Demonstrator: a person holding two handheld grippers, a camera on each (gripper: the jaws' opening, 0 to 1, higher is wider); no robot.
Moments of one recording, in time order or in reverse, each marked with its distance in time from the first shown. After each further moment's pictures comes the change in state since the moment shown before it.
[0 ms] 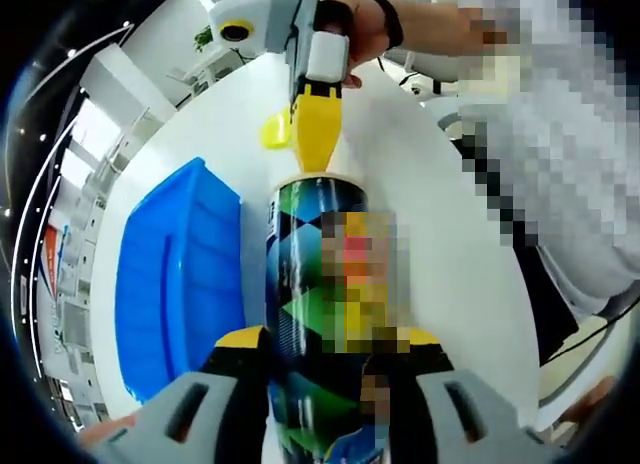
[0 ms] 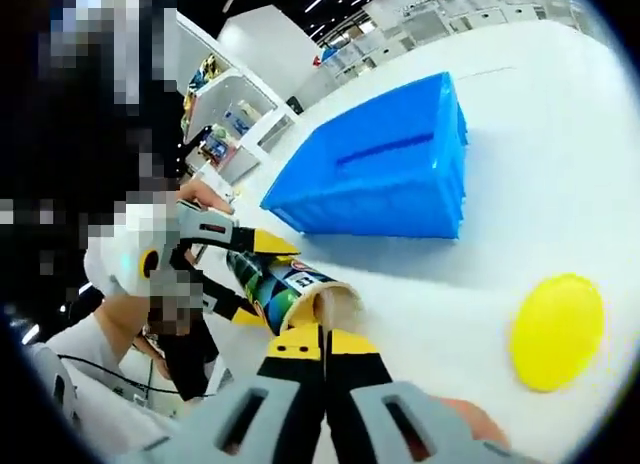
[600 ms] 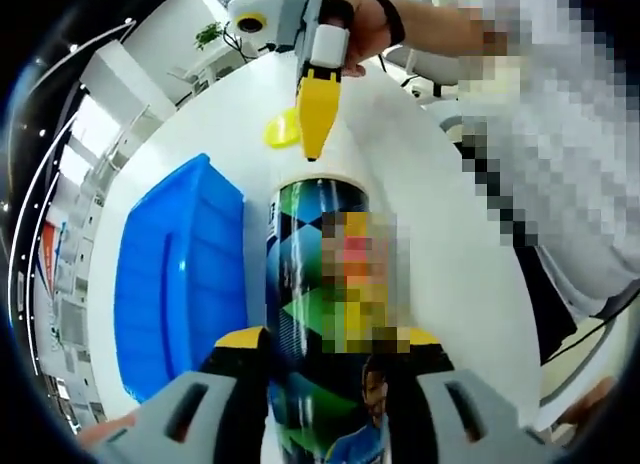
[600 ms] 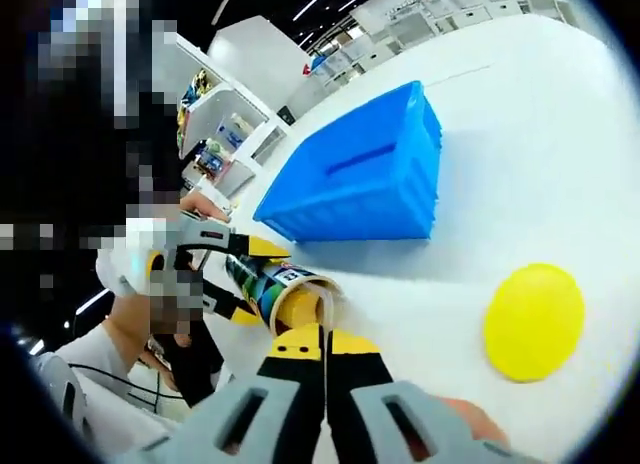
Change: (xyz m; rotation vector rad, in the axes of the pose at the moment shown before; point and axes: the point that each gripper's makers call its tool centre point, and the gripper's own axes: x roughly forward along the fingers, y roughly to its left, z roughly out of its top) left arm -0.001 0.004 0.003 0.008 -0.033 -0.009; right arm -0.008 -0.003 0.000 0.075 -0.029 0.045
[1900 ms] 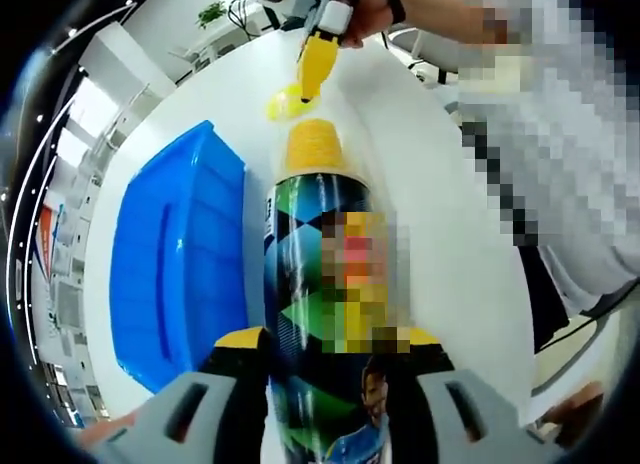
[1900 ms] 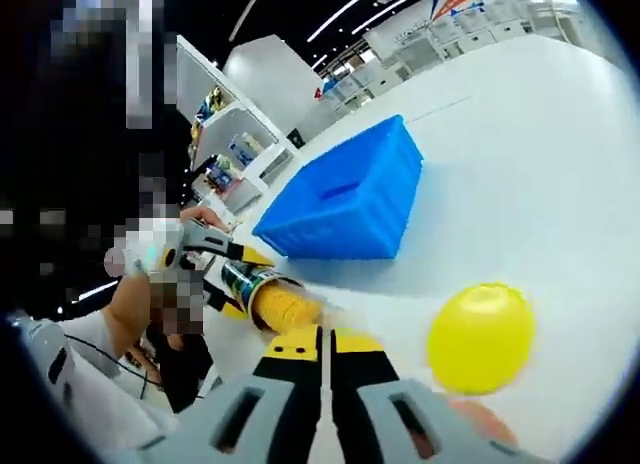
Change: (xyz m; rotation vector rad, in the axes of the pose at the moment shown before) left arm -0.006 -0.004 -0.023 -0.050 0.093 -0.024; right arm -0.022 -0.026 0.017 -0.145 -0.197 0.049
